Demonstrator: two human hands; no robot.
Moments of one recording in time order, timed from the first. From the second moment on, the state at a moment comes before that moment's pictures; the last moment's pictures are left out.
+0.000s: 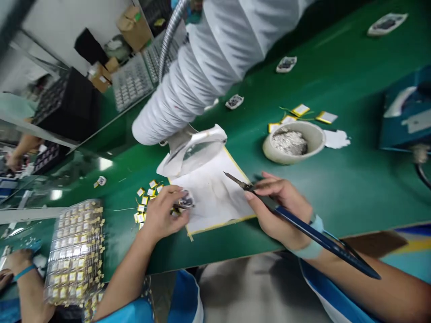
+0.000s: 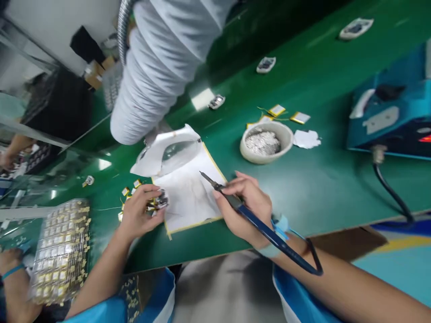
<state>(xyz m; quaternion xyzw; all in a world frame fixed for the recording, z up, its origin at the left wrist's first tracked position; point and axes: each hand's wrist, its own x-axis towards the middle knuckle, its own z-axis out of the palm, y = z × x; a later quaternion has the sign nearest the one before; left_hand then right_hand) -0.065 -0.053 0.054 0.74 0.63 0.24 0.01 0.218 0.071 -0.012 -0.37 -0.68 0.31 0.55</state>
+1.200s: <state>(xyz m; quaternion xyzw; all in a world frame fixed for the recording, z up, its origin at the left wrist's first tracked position) 0.004 -0.014 0.033 0.68 0.73 0.09 0.00 0.213 0.075 0.008 -0.38 -0.67 0.32 0.55</state>
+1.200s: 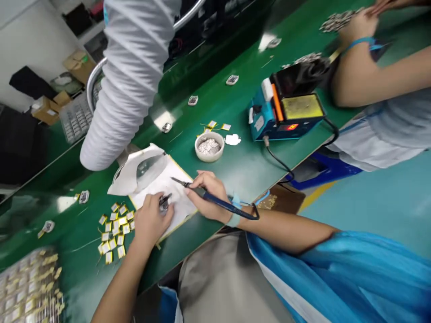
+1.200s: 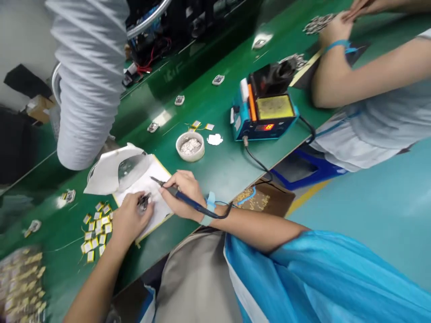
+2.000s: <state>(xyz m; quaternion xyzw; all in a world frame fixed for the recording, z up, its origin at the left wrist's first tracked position) -0.021 -0.028 0.021 0.75 0.61 0.24 -0.03 0.234 0.074 0.039 -0.38 -0.70 0.42 0.45</state>
